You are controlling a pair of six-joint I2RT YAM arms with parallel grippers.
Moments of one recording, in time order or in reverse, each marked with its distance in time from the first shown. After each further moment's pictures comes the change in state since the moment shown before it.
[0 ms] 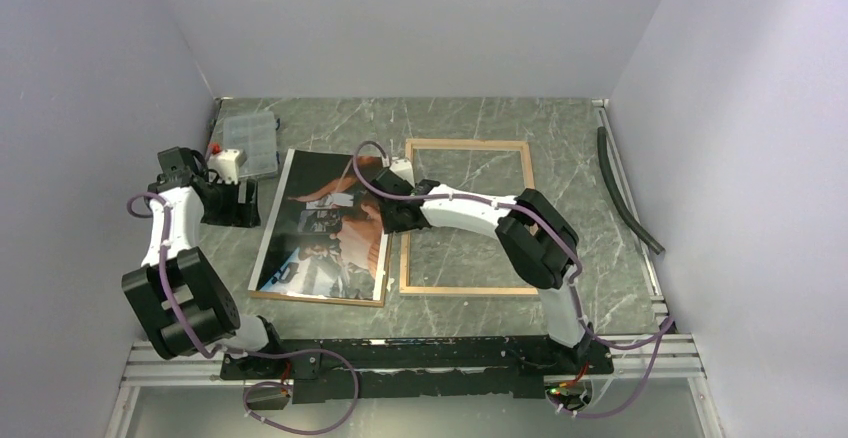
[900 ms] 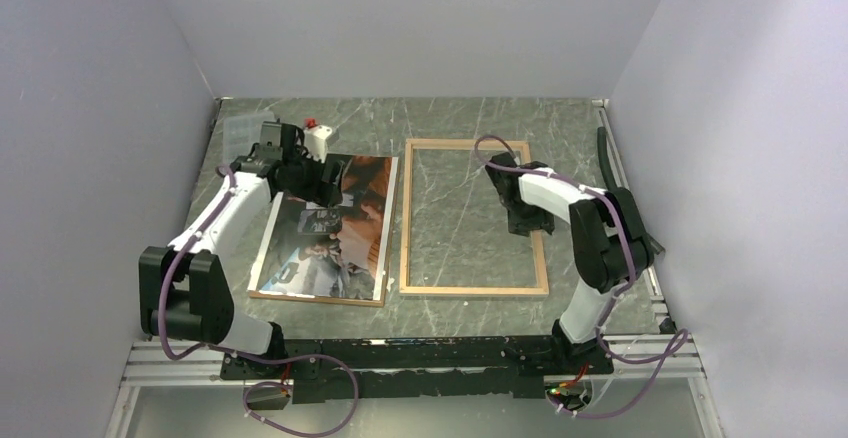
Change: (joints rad) left arm -0.593 0.046 0.048 0.190 -0.023 -0.280; right arm -0.563 -0.273 -0.420 -0.312 0.271 -0.191
